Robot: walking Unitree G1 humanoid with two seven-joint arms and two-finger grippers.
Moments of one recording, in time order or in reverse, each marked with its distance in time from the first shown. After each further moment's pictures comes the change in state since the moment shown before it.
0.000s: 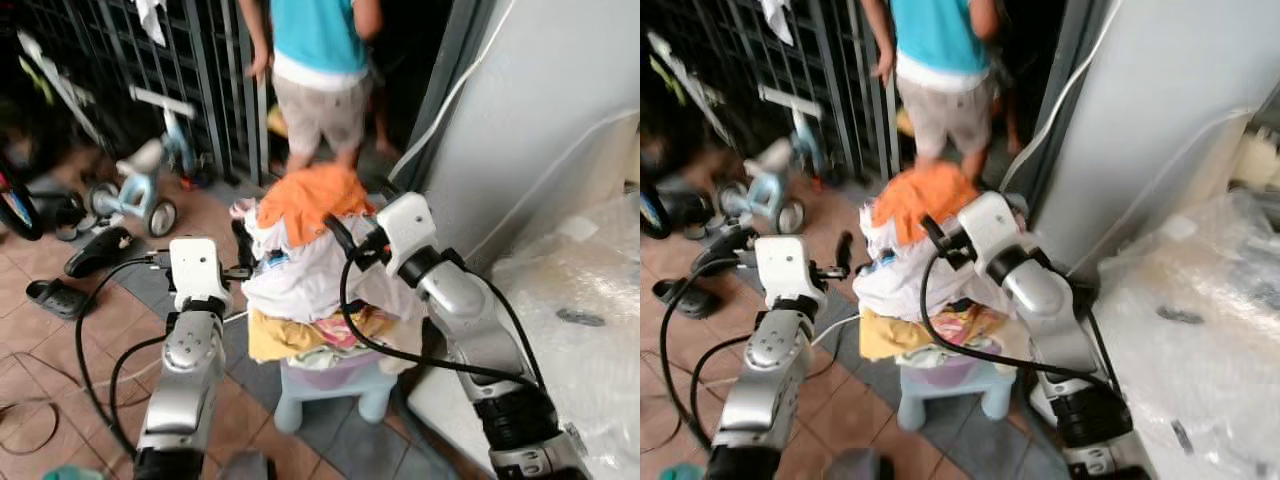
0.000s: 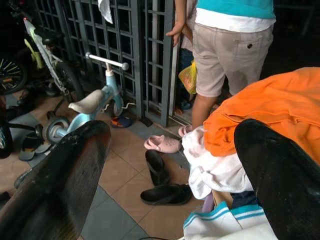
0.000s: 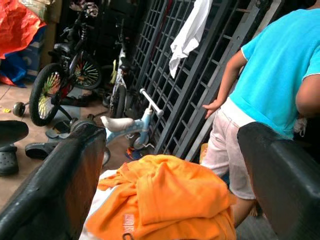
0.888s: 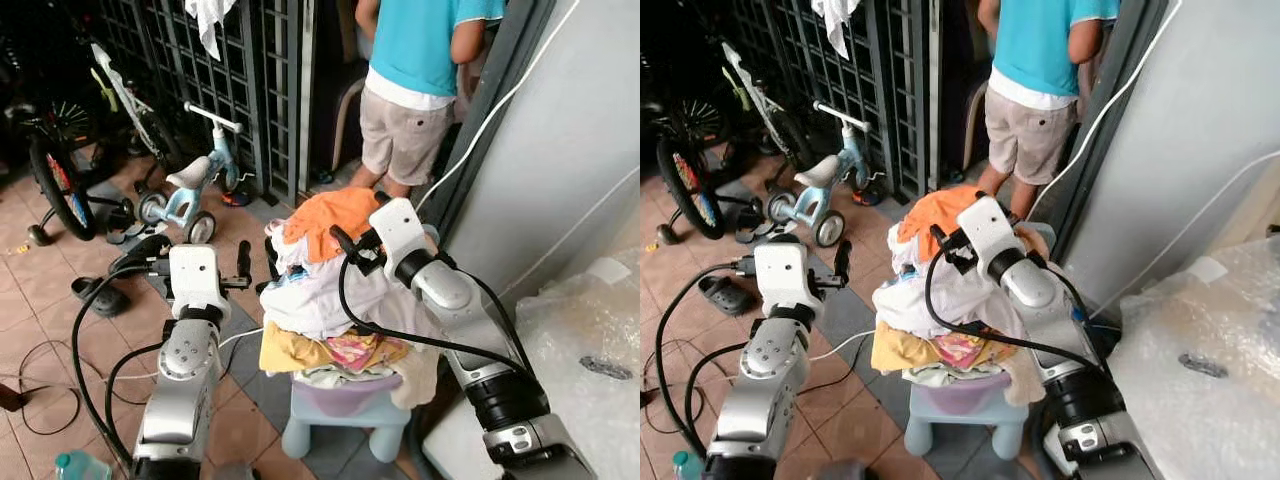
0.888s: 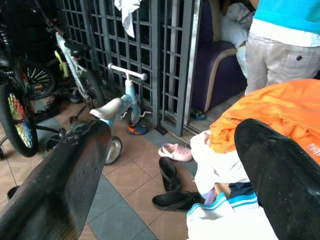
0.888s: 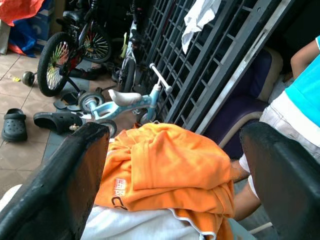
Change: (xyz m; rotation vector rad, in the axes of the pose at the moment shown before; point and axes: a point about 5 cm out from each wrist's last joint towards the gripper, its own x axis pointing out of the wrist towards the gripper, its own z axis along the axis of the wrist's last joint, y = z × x) left arm -0.009 -0.008 -0.004 0.017 0.011 -0.061; right arm -0.001 -0.020 -0.044 0.005 0.232 -0.081
